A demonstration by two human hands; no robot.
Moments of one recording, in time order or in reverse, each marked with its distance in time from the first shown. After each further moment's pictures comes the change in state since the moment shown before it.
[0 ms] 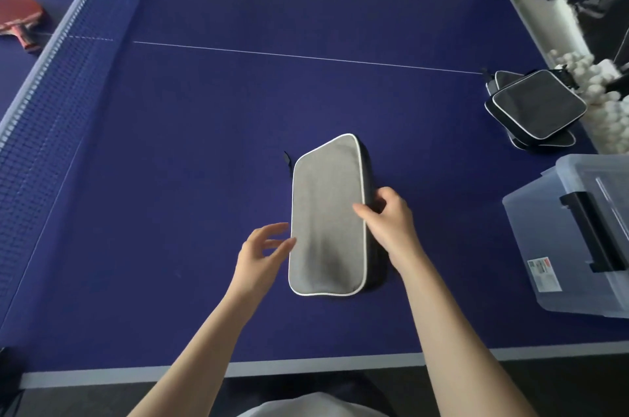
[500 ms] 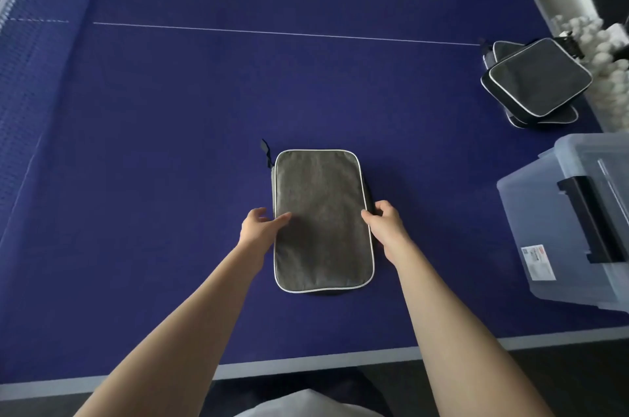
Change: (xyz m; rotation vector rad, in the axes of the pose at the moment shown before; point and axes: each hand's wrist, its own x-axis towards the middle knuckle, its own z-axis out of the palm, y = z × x) left_hand 0.090 -0.018 0.051 -0.041 0.046 -0.404; right_hand 0.054 0.094 0.002 0.149 -0.125 0.423
